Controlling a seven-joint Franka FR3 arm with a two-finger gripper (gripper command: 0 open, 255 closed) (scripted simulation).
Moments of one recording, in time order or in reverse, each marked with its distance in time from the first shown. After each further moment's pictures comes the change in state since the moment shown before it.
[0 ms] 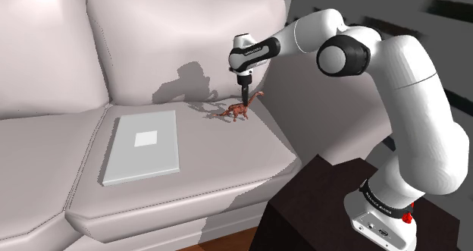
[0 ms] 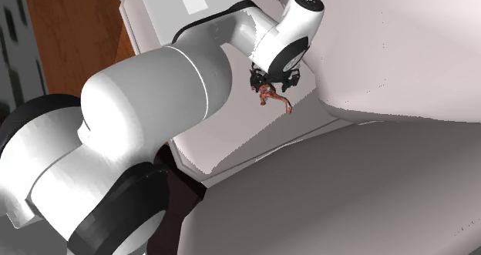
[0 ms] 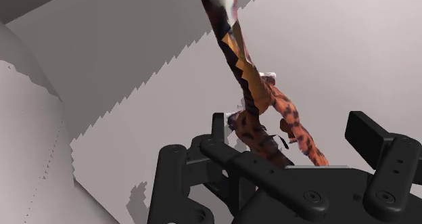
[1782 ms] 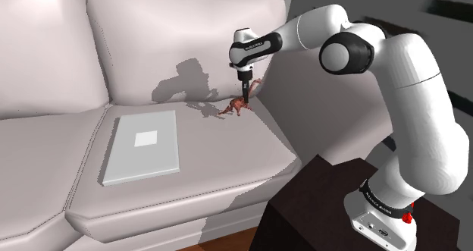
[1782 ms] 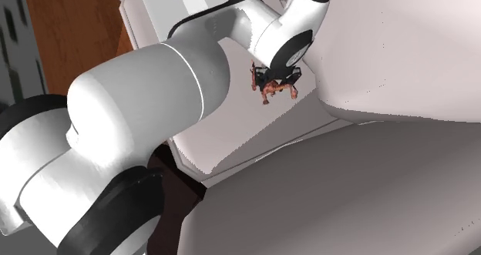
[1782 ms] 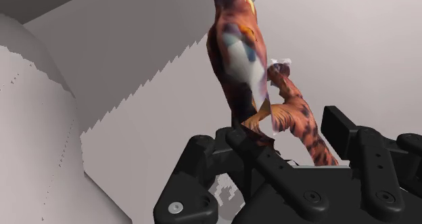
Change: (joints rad) arm -0.001 -0.028 -0.002 0.012 -0.002 -0.041 -0.004
